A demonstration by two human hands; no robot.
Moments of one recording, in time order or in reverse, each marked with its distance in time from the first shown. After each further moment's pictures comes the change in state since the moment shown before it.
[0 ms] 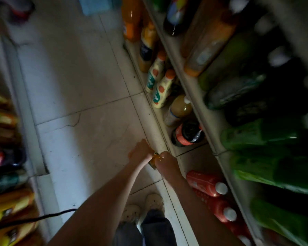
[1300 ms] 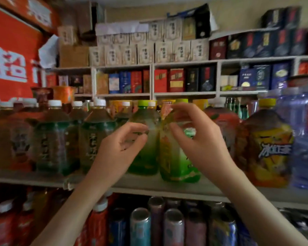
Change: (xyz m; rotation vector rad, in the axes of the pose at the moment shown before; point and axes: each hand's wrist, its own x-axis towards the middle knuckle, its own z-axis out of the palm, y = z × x) left_hand -0.752 0.466 -0.277 -0.309 -0.118 1.996; right_hand -0.760 -0.046 -0.516 -0.015 1.814 -0.719
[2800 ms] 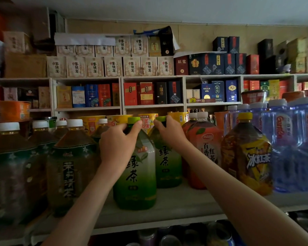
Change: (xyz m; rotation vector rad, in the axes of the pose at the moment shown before) left_hand 0.102 -0.036 0.034 0.231 0.243 0.035; right_hand 0.105 0.107 0.059 -0.161 0.001 0.516
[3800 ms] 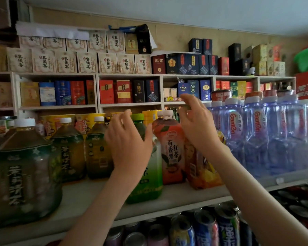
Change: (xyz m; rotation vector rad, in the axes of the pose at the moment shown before) left_hand -0.042 0.069 0.072 0.162 0.137 0.144; right_hand -0.068 0.016 -0.136 -0.260 0.374 -0.314
